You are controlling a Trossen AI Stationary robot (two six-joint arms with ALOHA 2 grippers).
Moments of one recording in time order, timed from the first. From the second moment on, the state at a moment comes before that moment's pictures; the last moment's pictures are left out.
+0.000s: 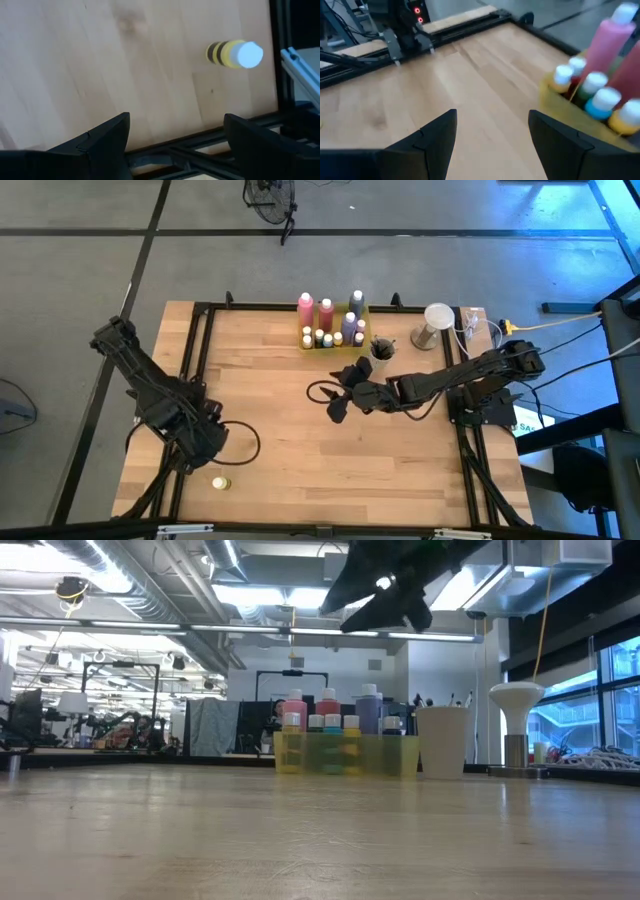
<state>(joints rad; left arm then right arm) -0.80 1.24 1.17 -1.34 -0.01 -0.56 0.24 1.60 1.05 -0.03 0.62 0.47</state>
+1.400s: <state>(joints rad) -0.88 1.23 1.17 -1.11 -0.04 -0.68 0.38 1.71 1.05 0.36 0.29 0.16</state>
